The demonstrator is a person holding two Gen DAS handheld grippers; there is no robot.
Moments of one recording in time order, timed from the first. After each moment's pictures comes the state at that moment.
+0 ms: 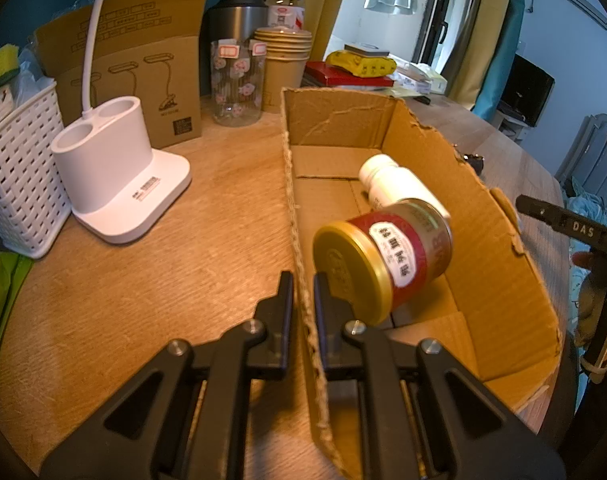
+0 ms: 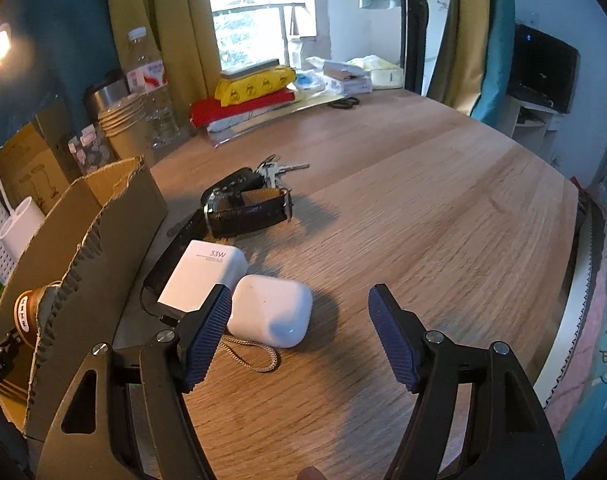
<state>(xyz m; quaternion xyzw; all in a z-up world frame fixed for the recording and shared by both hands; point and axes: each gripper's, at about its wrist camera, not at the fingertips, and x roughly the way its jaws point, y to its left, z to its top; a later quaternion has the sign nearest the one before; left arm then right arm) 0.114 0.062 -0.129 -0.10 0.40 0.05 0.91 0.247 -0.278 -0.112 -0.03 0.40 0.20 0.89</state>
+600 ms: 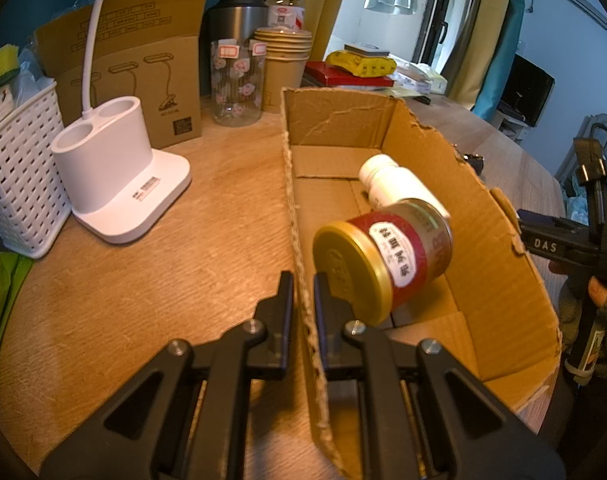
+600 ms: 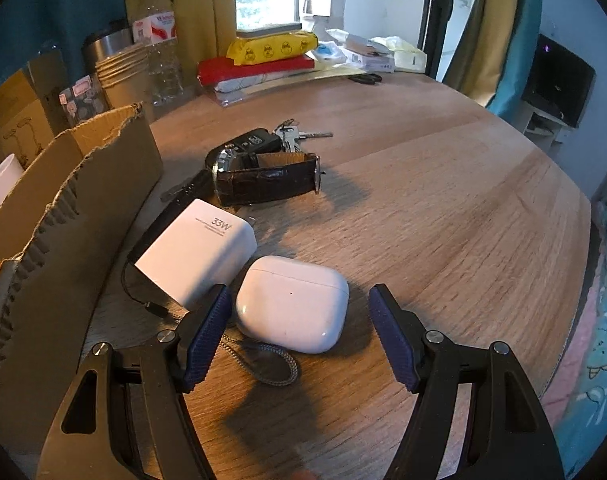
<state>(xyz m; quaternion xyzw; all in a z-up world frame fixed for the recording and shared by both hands) 0.114 0.062 -0.129 -0.10 0.40 0.05 0.91 0.255 -0.250 -0.140 -0.08 0.42 0.20 0.88</state>
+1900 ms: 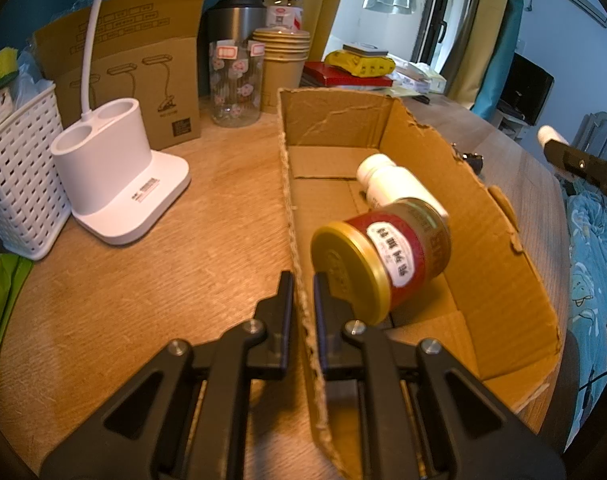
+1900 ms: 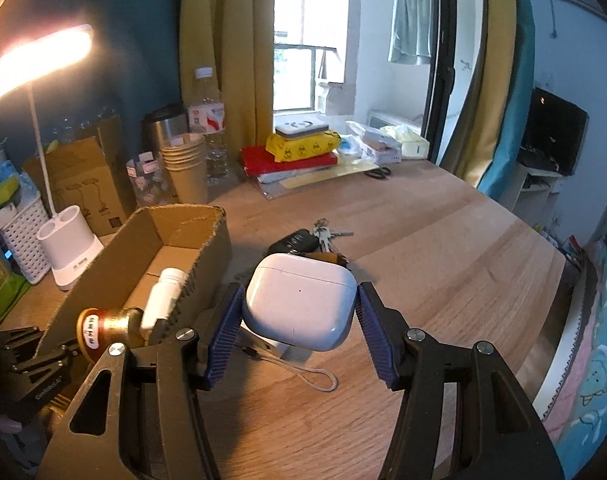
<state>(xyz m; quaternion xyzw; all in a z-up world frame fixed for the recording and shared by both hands) 0.114 0.062 -0.129 -0.10 0.40 0.05 0.91 0.194 -0.240 -0.042 -0.07 0.31 0.23 0.92</state>
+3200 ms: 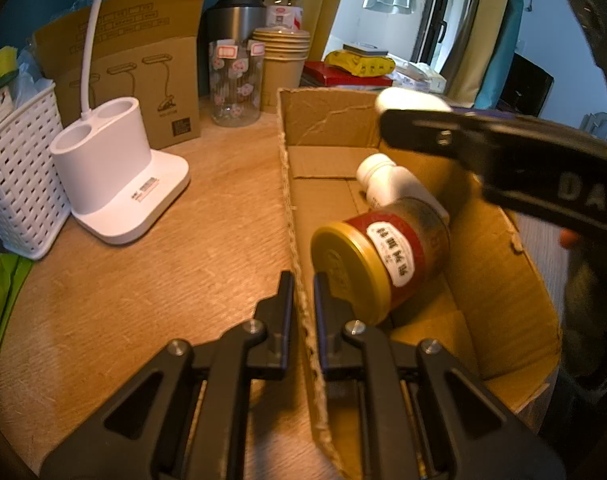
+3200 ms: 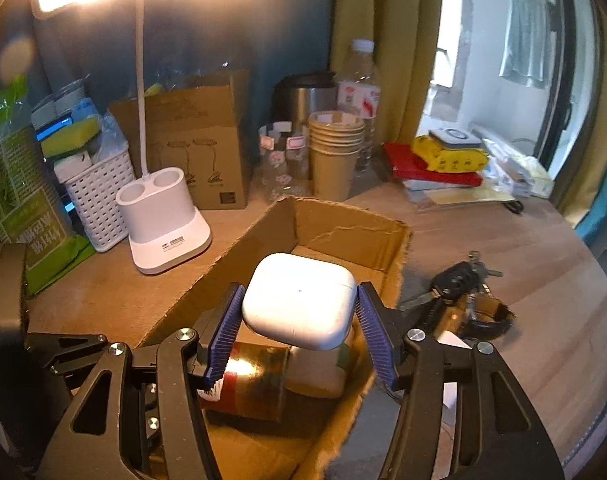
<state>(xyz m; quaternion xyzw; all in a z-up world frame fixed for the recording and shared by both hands) 0.114 0.061 -0.129 -0.10 0.40 0.05 0.91 0.188 -0.109 -0.060 -0.14 0.32 0.39 0.85</state>
